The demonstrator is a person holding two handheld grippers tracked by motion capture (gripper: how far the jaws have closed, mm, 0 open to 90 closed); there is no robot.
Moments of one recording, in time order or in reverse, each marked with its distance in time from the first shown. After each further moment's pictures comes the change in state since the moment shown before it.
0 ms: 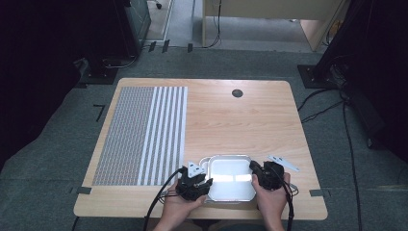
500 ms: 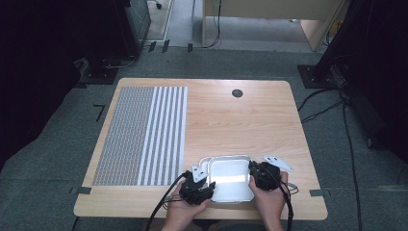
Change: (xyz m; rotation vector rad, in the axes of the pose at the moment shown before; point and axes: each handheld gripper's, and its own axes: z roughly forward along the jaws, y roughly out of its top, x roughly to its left) left arm -0.014 -0.008 0.005 0.002 0.053 0.006; right arm 0.010 -0.004 0.001 -0.012 -0.061 -0.139
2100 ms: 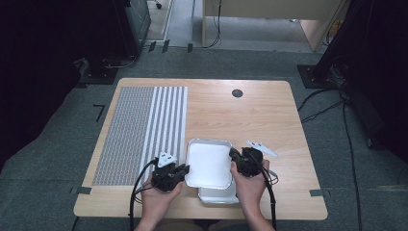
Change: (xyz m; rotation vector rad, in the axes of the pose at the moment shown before) left arm 0.076 0.019 -0.053 -0.098 -0.004 -0.120; right arm 0.059 0.038 0.010 0.002 0.133 0.143
